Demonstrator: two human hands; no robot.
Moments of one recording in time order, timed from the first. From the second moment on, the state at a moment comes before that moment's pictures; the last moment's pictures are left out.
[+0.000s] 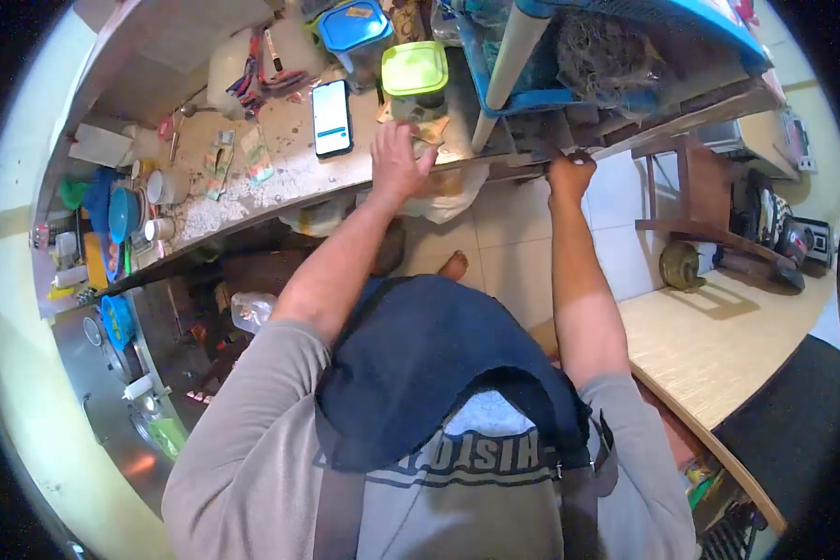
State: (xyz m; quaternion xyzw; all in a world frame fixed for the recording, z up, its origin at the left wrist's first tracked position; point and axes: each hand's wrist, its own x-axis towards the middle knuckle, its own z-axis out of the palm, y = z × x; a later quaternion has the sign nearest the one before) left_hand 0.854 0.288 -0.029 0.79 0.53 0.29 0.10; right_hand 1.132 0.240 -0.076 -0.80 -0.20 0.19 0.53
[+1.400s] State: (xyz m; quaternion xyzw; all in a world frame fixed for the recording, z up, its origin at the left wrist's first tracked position) left_hand 0.581 0.342 -0.033 0.71 0.65 0.23 0.15; right_hand 1.173 0.297 -0.057 -0.71 -0.69 -0.11 0.05
